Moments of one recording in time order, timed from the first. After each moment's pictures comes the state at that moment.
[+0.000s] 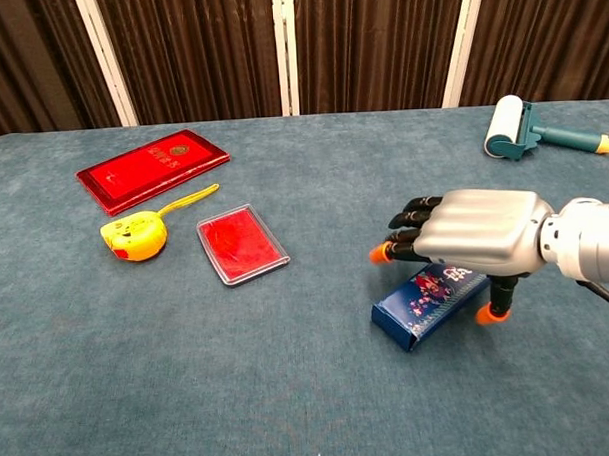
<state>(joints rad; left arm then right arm) -0.16 -1.04 -0.06 -1.87 1.24 1.40 0.37 0.78 -1.48 0.02 -1.46 -1.39 0.78 -0.64</state>
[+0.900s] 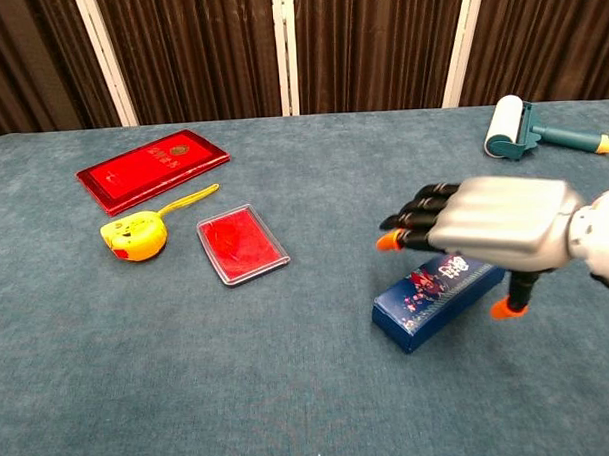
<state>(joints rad) -0.15 -1.04 -0.06 -1.88 1.26 1.40 0.36 0.74 -1.42 -0.01 -1.57 -1.40 0.88 -0.70</state>
